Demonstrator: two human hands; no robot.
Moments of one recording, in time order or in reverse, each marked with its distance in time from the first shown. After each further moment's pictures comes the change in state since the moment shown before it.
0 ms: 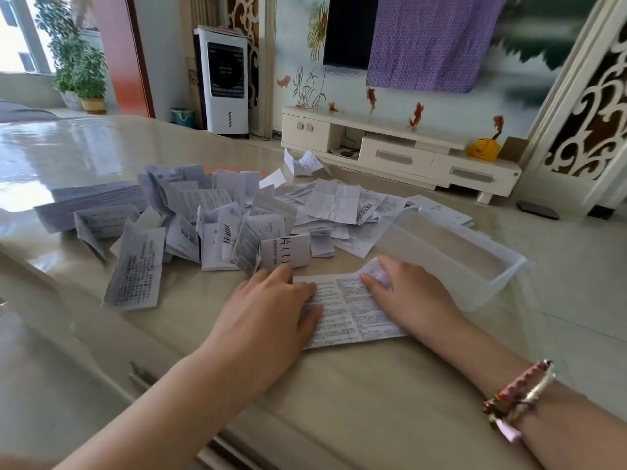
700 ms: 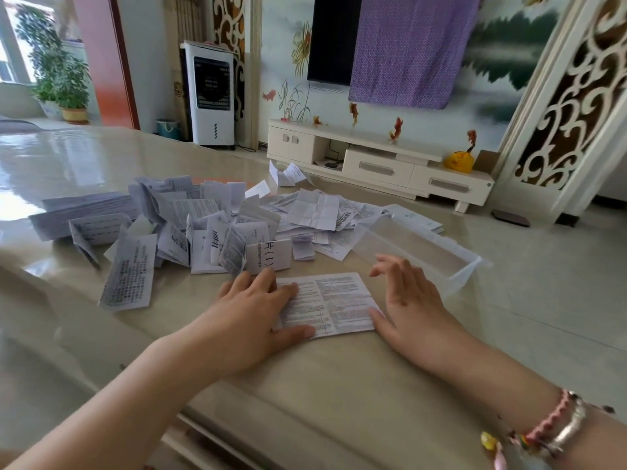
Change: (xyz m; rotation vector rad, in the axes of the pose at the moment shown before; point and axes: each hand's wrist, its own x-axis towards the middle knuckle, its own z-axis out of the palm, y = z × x) left_hand 0.000 -0.009 -0.003 0.133 -0.313 0.051; right_hand -0.054 0.018 -0.025 -0.128 0.003 -0.222
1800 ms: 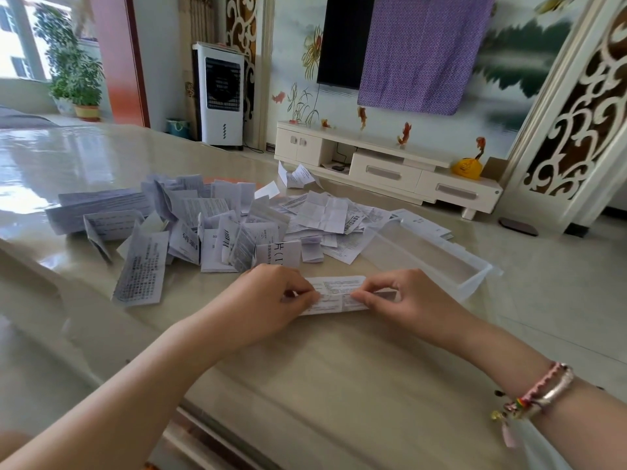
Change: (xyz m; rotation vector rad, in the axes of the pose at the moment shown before) left_hand 0.012 -0.003 -0.011 -0.495 0.200 0.111; right_hand 0.028 0.004 -0.012 0.497 -0.063 -0.074
